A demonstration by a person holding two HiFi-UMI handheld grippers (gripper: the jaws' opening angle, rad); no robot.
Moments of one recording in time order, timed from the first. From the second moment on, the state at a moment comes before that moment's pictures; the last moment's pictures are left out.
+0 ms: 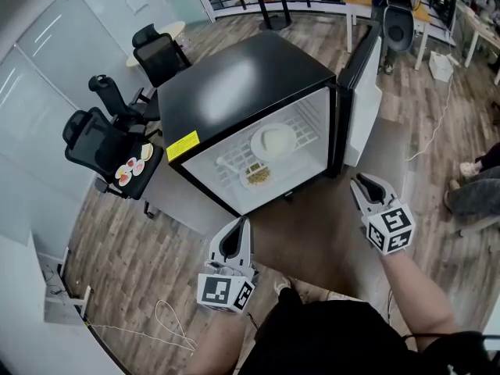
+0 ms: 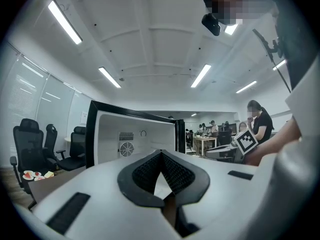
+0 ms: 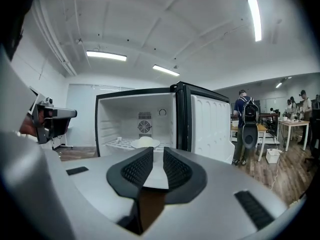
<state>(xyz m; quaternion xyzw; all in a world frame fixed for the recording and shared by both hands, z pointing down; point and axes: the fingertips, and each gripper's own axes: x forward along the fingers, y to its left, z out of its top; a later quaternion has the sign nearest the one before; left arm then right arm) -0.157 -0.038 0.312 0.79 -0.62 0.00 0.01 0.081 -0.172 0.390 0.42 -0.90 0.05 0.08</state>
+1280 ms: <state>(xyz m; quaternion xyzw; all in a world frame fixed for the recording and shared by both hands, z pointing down) -0.136 -0.056 0.296 0.80 -0.60 0.02 -0.01 0.138 -0.151 0.366 0.47 -0.88 0.04 0.03</state>
